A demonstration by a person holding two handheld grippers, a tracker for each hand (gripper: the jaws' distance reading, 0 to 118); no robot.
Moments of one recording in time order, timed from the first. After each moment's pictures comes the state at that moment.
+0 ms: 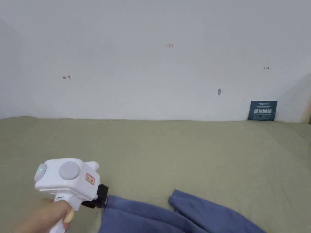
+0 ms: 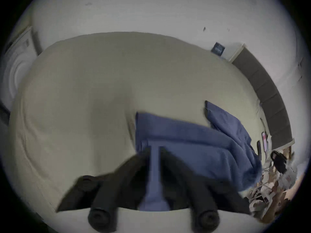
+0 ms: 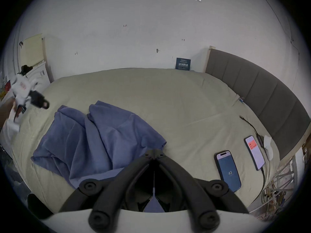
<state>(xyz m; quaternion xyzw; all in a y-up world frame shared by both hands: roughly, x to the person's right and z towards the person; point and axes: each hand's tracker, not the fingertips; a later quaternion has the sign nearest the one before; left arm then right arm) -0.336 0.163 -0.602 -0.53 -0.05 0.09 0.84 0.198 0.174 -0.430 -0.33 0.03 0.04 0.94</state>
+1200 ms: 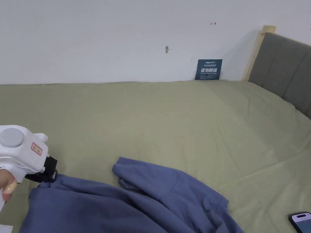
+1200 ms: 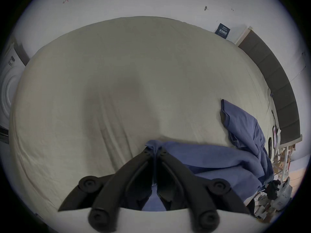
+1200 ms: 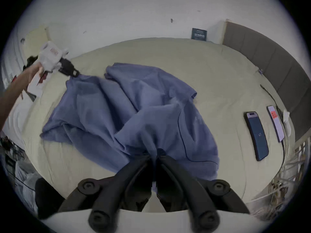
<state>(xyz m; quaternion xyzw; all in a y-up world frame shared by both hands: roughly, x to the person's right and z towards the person) -0.304 0.125 -0.650 -0.56 -0.05 0.06 0.82 0.171 0.118 -0.391 -0.44 0.09 0.00 0.89</state>
